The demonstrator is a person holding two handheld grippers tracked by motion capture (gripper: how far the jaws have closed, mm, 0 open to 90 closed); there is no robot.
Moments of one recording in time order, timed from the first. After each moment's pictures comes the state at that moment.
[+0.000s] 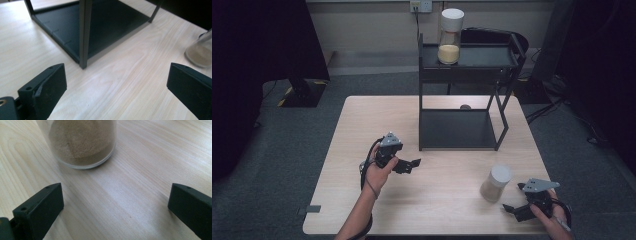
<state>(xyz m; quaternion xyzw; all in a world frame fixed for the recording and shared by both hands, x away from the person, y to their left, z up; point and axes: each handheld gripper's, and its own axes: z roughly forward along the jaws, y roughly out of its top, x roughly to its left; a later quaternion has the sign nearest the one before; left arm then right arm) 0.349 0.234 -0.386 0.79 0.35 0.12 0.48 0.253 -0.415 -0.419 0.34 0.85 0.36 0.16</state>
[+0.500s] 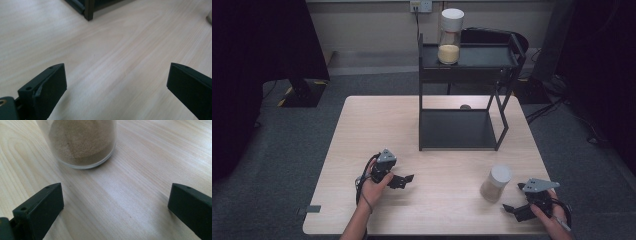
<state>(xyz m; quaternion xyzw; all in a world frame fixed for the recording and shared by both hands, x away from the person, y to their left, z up) 0.331 0.247 -0.425 0.81 0.37 0.11 0.44 0.253 -0.415 -0.419 0.34 0.85 0.36 0.16</state>
